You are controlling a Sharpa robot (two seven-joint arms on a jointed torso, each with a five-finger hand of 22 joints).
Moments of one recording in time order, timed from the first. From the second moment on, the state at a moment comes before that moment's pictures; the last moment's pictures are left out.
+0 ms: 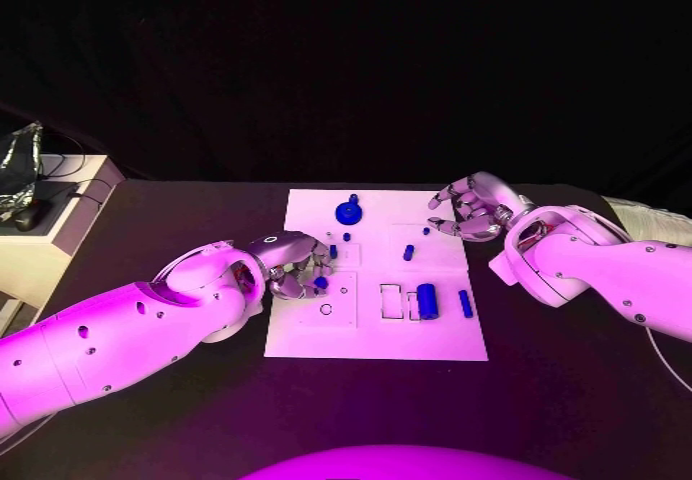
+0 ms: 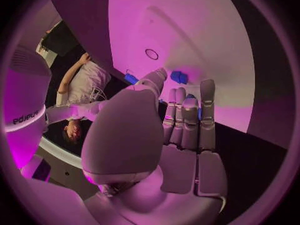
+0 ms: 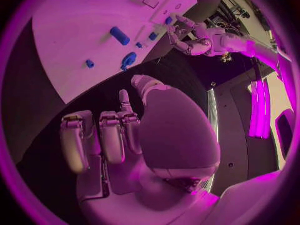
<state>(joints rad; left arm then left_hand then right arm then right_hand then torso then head) 0.94 -0.81 0.19 1.56 -1.65 -0.16 -0.05 1.53 -0.25 0.26 0.23 0.24 0.82 0.14 0.50 0.32 0.77 0.09 0.93 0.40 1.12 0.03 1.36 0.92 0.17 0.95 0.14 1.00 0.81 1.24 -0.93 -0.09 1.58 -1.07 -0.53 -0.10 1.42 -0.23 0.36 0.26 0.38 0.89 0.16 0.20 0.42 1.47 0.09 1.53 1.31 1.47 0.01 1.56 1.31 0.00 1.46 0.11 1.56 1.31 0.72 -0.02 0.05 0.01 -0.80</state>
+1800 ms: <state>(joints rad) 0.94 -0.79 0.19 1.54 -1.66 -0.10 -0.12 1.60 -0.23 0.35 0.28 0.22 0.87 0.15 0.43 0.24 0.89 0.08 0.85 0.30 1.15 0.03 1.40 0.94 0.17 0.96 0.13 1.04 0.87 1.24 -0.93 -0.09 1.59 -1.08 -0.53 -0.11 1.42 -0.23 0.36 0.26 0.38 0.89 0.16 0.21 0.42 1.47 0.09 1.53 1.31 1.47 0.01 1.56 1.31 0.00 1.46 0.11 1.56 1.31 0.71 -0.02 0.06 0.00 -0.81</state>
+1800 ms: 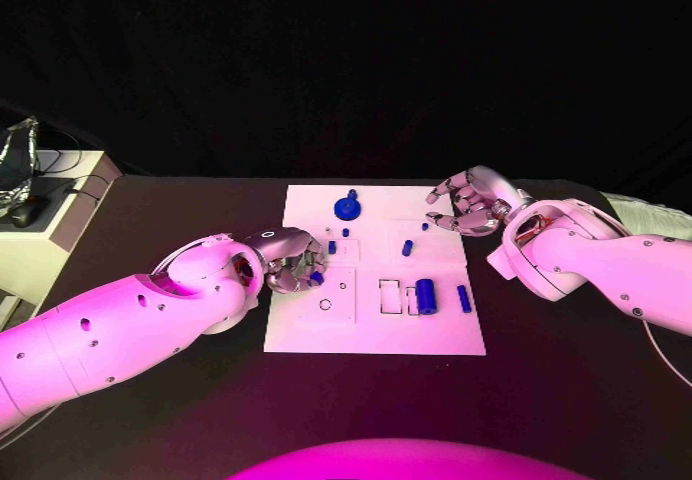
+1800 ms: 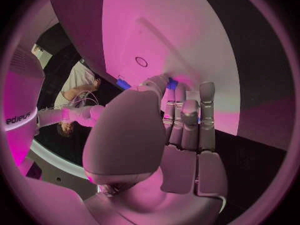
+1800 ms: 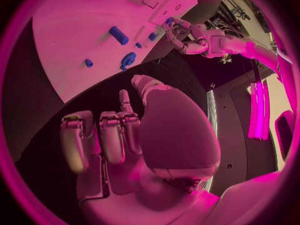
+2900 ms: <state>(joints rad) 0.94 -0.81 0.19 1.53 -1.43 -0.26 -0.08 1.59 -0.21 0.45 0.27 0.22 0.94 0.14 0.40 0.25 0.99 0.08 0.70 0.24 1.18 0.02 1.38 0.91 0.17 0.98 0.11 1.04 0.87 1.24 -0.93 -0.09 1.59 -1.08 -0.53 -0.11 1.41 -0.23 0.37 0.26 0.38 0.89 0.16 0.21 0.42 1.47 0.09 1.53 1.31 1.47 0.01 1.56 1.31 0.00 1.46 0.11 1.56 1.31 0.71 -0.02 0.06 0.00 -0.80</state>
